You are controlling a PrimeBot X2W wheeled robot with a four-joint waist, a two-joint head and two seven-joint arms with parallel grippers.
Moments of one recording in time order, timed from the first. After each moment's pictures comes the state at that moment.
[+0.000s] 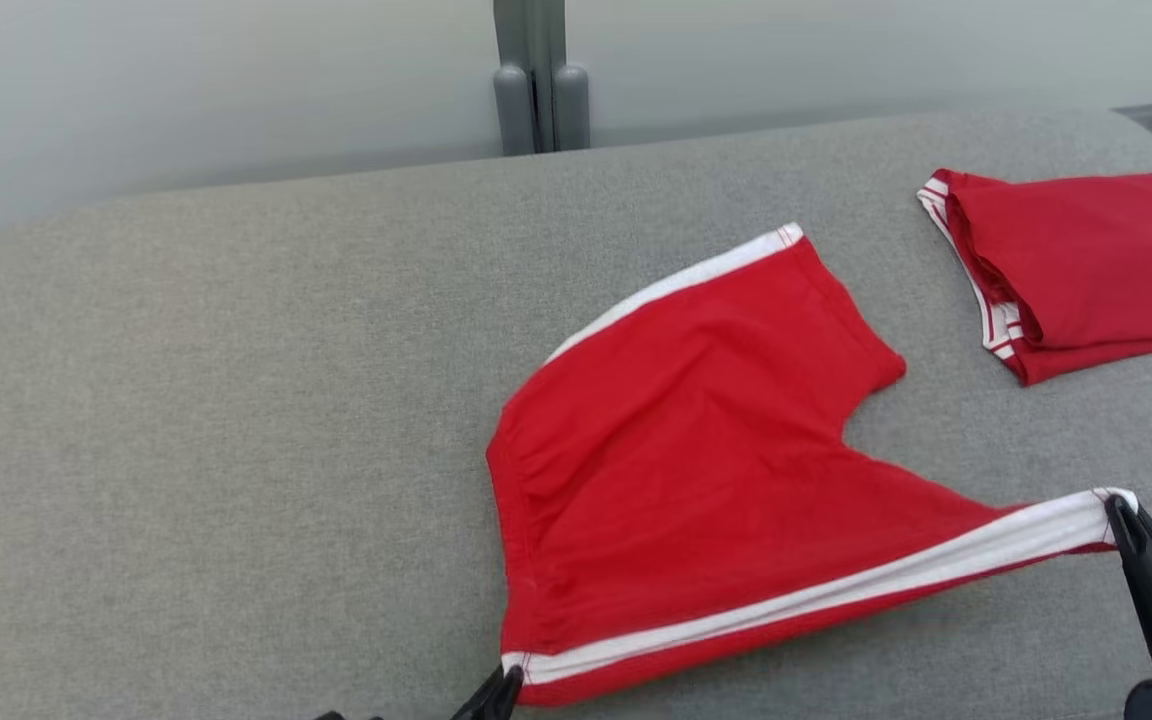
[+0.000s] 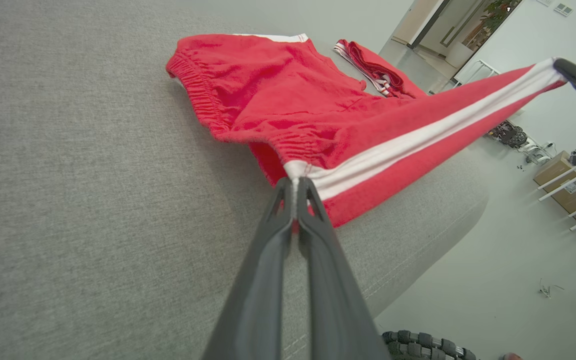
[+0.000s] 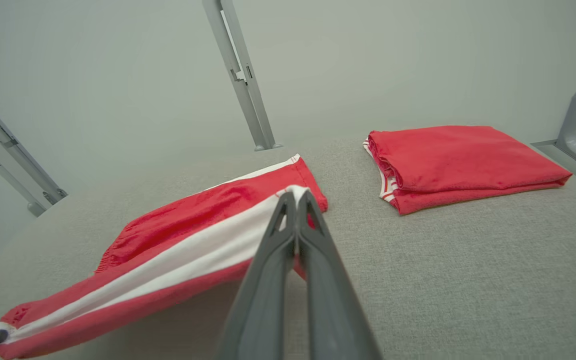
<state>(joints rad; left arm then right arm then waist) 0.09 0.33 -0.67 0.09 -0.67 -0.11 -0.25 0.36 -0.40 -0.07 -0.33 0.63 0.13 -0.09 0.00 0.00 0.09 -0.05</state>
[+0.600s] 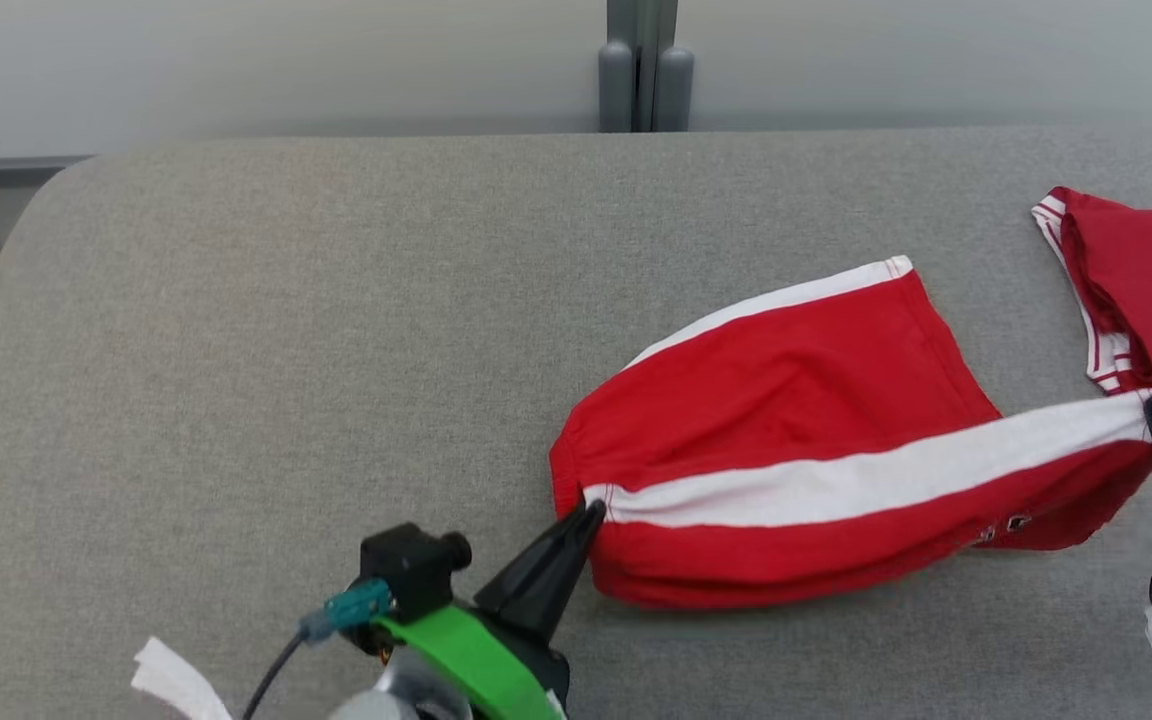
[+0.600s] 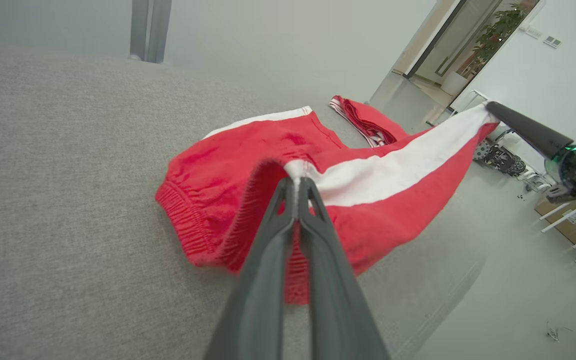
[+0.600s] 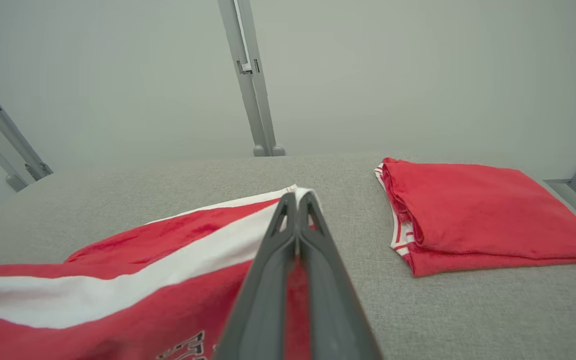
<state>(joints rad) -0.15 0.24 -0.70 0.05 -0.71 -0.10 -0.08 0.18 -0.42 -0.12 -0.21 0.56 0.13 0.00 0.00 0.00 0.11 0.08</state>
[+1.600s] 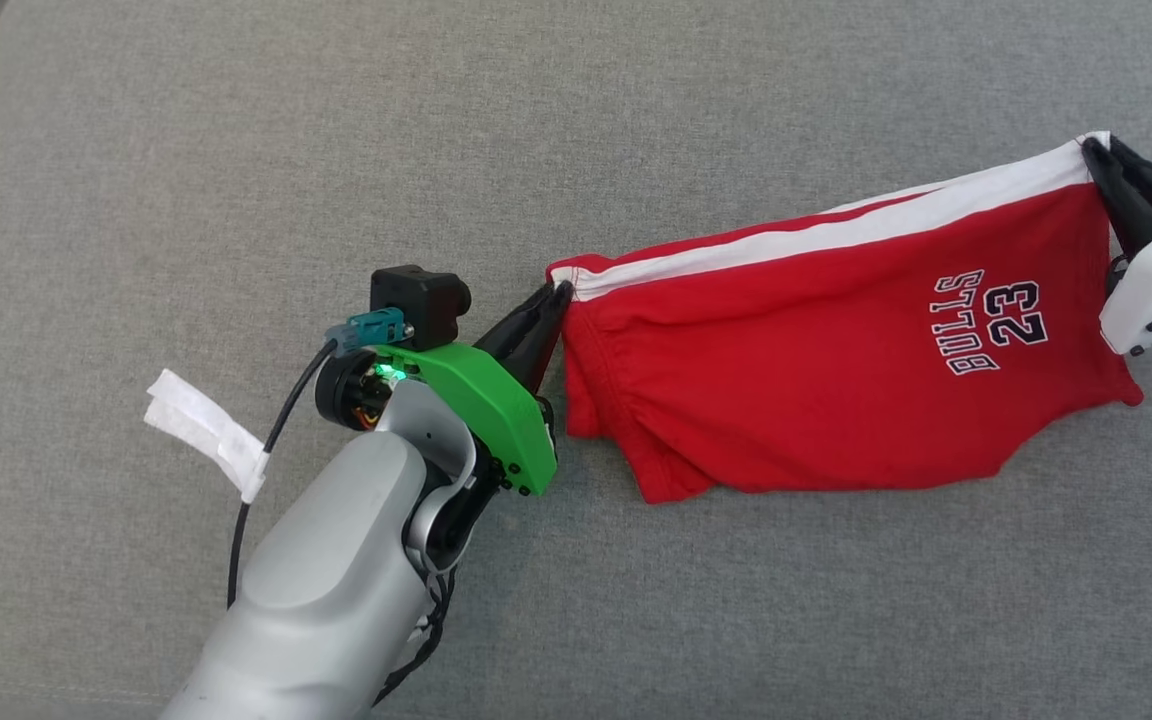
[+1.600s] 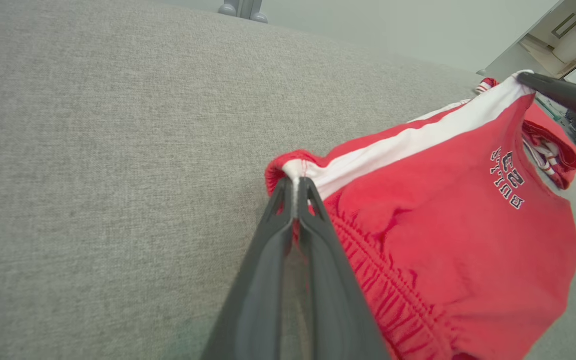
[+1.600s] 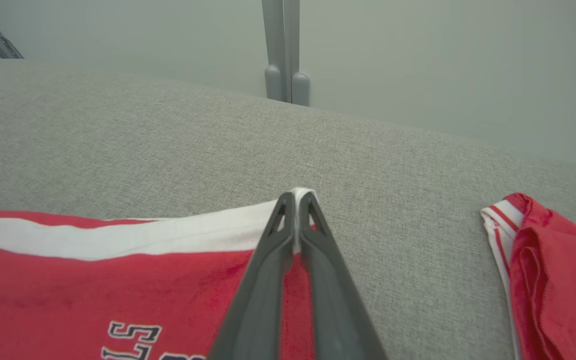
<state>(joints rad) -0.66 0.09 -0.66 0.54 -0.75 -0.11 0.01 -0.68 -0.65 0.41 0.49 0.67 0.13 0.03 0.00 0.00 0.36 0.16</state>
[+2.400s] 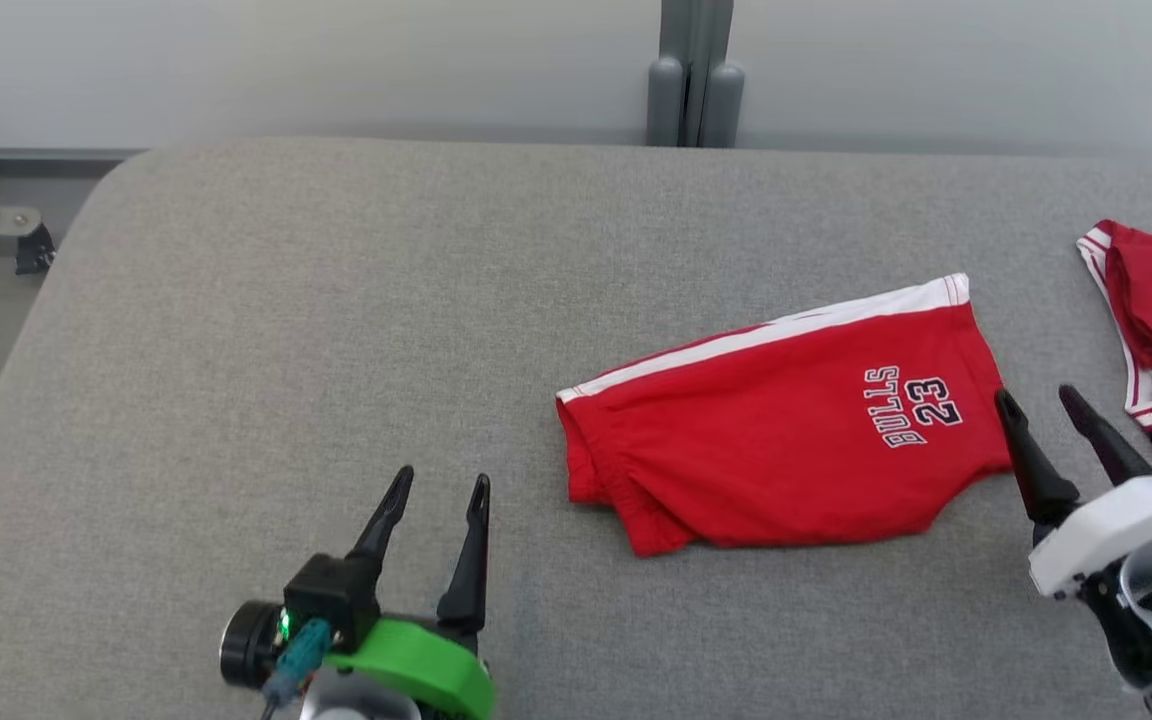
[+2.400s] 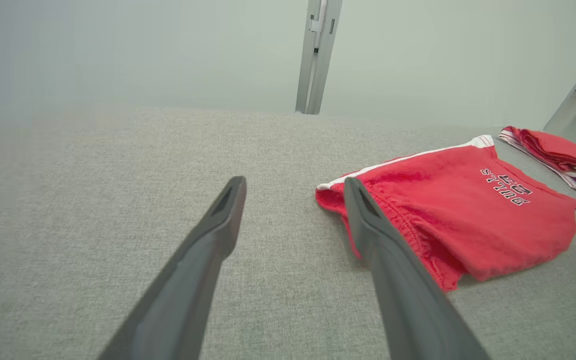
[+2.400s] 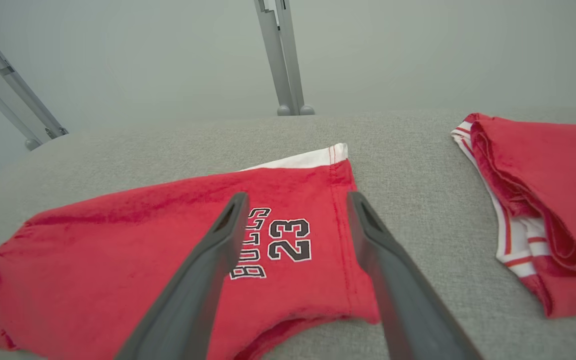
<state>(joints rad) -0.16 0.20 -0.57 0.23 -0.48 0.15 -0.26 -0.29 -0.51 0.36 0.50 0.74 0.13 -0.26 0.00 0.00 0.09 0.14</state>
